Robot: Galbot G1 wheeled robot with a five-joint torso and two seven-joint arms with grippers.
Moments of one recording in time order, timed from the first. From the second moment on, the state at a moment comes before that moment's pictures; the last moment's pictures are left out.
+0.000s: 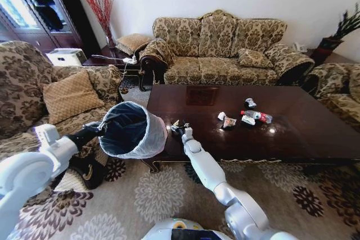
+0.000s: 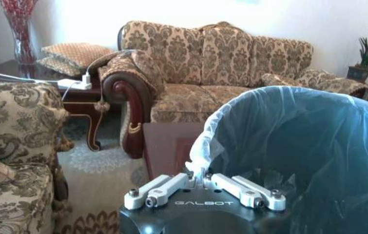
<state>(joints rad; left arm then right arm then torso) 1.71 -0.67 -1.19 -2.28 -1.17 0.47 0.02 -0.56 1.61 0.04 0.85 0.26 0.08 0.03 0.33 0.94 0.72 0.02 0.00</state>
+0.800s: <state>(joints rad) 1.71 -0.64 -1.19 -2.28 -1.23 0.48 0.02 -0.56 1.61 0.08 0.84 0.26 0.08 0.02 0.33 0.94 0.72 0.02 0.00</state>
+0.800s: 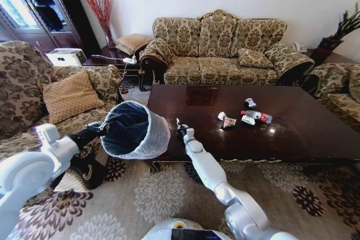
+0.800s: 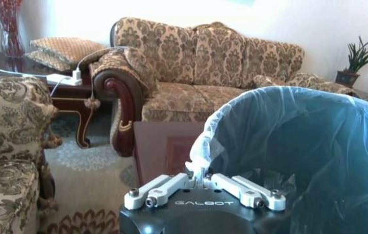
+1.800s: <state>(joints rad) 1.68 -0.09 -1.08 -2.00 -1.46 0.28 -0.20 -0.86 1.23 0.21 1.98 0.49 -0.03 -0.02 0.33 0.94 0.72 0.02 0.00</state>
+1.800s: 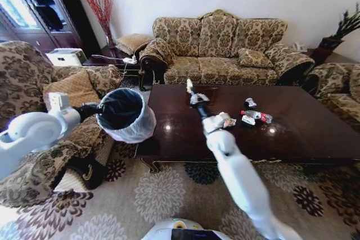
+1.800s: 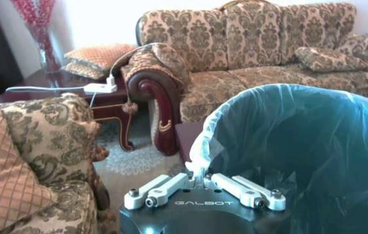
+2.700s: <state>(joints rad) 1.53 -0.44 -1.01 -1.95 -0.94 0.41 0.01 -0.80 1.29 0.01 2.04 0.55 -0.06 -0.11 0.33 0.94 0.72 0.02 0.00</state>
